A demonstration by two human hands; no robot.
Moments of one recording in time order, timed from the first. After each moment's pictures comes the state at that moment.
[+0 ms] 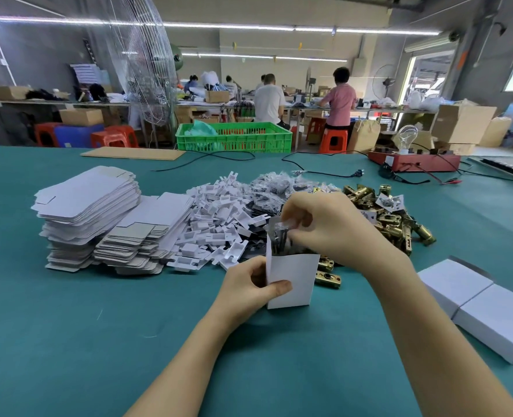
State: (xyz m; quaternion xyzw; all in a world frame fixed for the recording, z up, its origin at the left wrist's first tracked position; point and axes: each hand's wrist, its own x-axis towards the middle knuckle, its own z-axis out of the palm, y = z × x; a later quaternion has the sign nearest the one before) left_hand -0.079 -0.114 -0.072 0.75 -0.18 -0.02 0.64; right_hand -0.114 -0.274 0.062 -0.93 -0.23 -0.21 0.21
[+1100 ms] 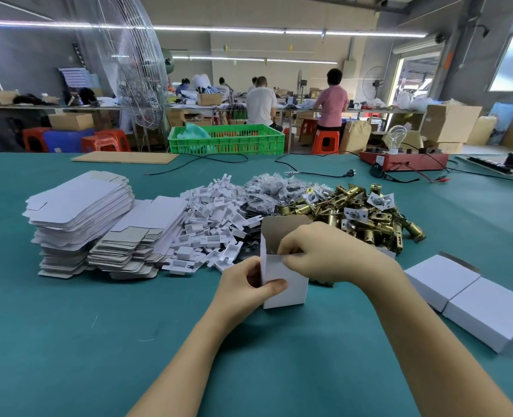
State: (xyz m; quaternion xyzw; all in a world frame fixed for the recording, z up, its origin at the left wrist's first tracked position) left_hand -0.080 -0.116 -0.075 0.75 -0.20 -0.01 0.64; right_hand -0.120 -0.271 0.052 -0.98 -0.18 0.01 0.09
